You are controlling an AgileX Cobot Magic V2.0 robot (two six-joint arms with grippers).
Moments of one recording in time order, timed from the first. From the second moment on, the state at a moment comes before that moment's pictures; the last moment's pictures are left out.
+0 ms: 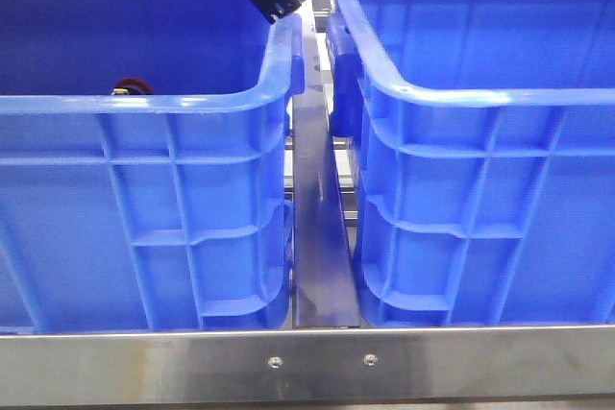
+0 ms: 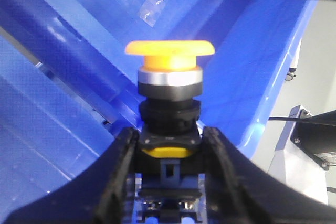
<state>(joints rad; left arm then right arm) -0.49 1.53 -1.38 -0.73 1.00 0.53 0.00 0.99 -0.84 0.60 0.70 -0.16</state>
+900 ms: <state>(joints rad) -0.49 1.53 -1.38 -0.73 1.00 0.53 0.20 1.42 -1.11 1.25 0.90 -0.49</state>
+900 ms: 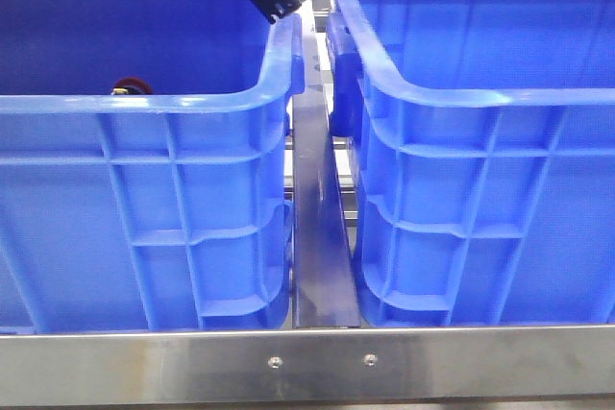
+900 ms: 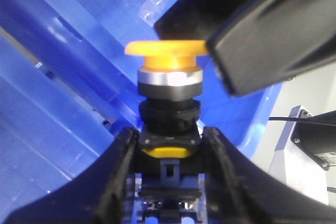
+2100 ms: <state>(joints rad) -0.49 1.53 -1.38 -0.73 0.99 0.53 0.12 1.44 -1.15 1.24 1.00 -0.49</state>
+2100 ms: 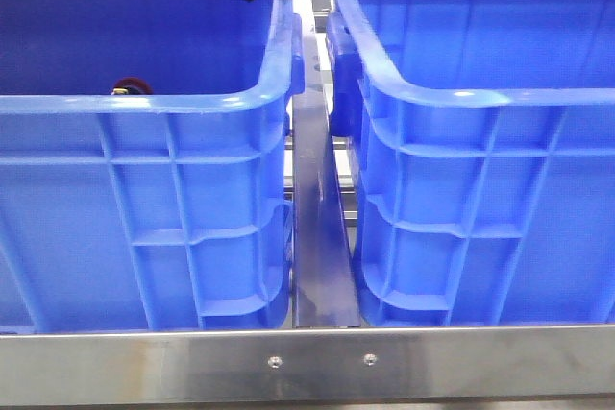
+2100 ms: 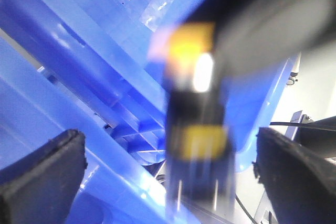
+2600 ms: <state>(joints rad) -0.49 1.53 -1.38 -0.73 0.99 0.53 -0.17 1.44 -1.16 1.12 0.82 -0.93</state>
